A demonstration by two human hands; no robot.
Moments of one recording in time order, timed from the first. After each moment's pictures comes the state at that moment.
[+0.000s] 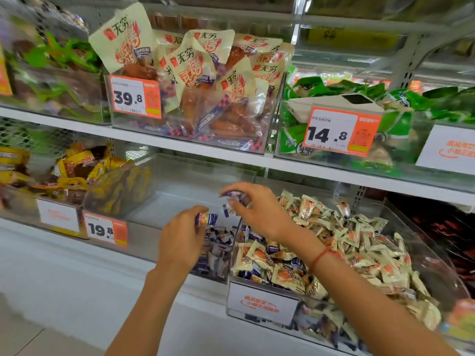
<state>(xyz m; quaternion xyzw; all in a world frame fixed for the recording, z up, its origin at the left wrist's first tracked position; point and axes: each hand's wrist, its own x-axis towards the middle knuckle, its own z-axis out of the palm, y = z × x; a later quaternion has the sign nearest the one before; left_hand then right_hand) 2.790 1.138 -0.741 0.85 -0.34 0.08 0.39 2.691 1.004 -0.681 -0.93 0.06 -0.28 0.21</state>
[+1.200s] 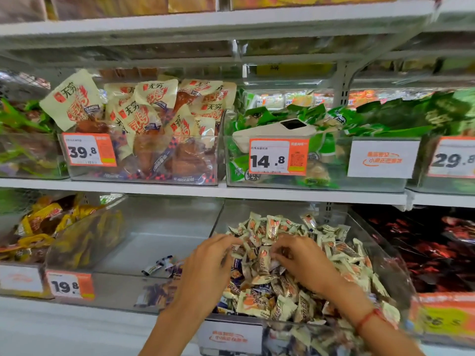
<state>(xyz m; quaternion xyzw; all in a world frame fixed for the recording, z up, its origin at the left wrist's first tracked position) 2.708 1.098 -0.706 0.74 -0.54 0.14 0.37 2.571 0.931 -0.714 -0.94 0.21 -0.24 0.09</state>
